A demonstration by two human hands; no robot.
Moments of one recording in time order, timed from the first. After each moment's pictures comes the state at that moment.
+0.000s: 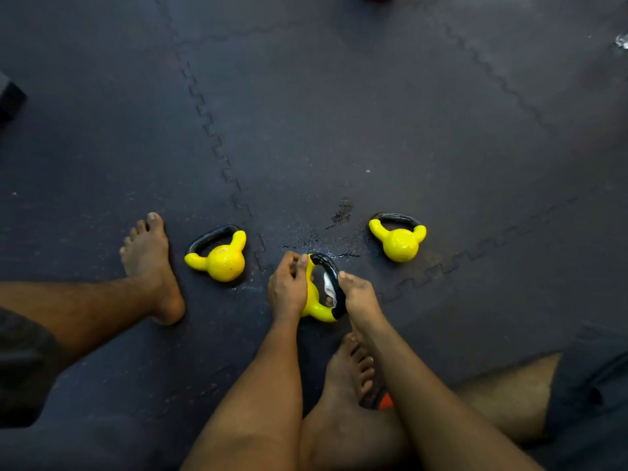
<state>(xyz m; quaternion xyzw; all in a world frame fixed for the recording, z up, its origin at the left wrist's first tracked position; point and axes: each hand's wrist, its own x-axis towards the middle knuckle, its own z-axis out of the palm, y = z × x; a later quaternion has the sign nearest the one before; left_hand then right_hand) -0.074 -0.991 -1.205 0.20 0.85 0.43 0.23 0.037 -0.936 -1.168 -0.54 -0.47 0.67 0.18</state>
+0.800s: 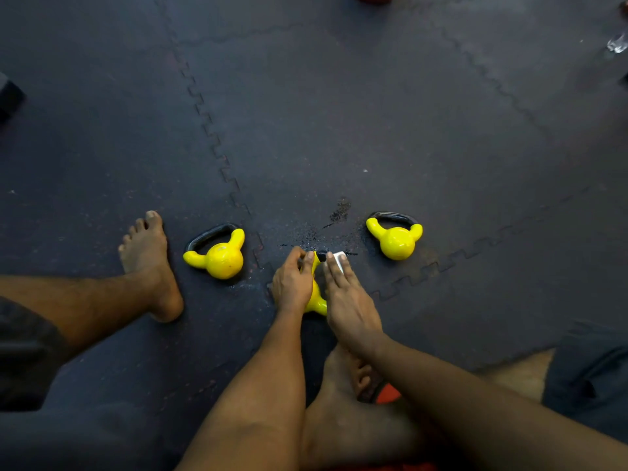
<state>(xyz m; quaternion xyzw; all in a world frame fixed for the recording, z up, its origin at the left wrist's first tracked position) -0.069 -0.982 -1.193 0.23 0.87 0.35 0.25 0.056 -0.949 -1.166 -0.32 -0.93 0.16 0.01</state>
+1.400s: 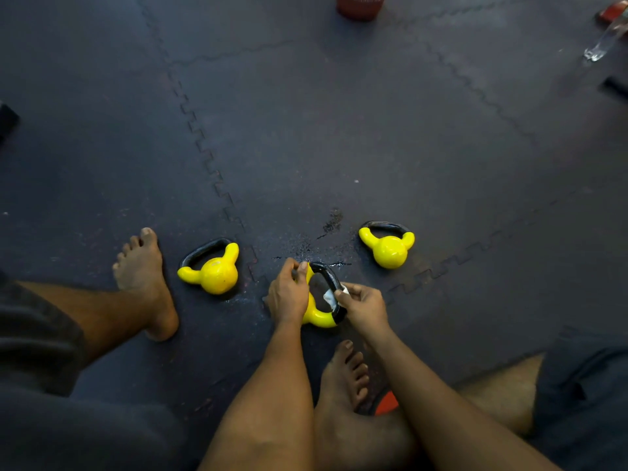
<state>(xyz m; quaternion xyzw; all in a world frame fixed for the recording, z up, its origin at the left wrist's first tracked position) -0.065 -0.979 -1.183 0.19 0.88 0.35 0.25 0.069 -0.925 -1.185 -0.55 -0.56 0.59 0.17</state>
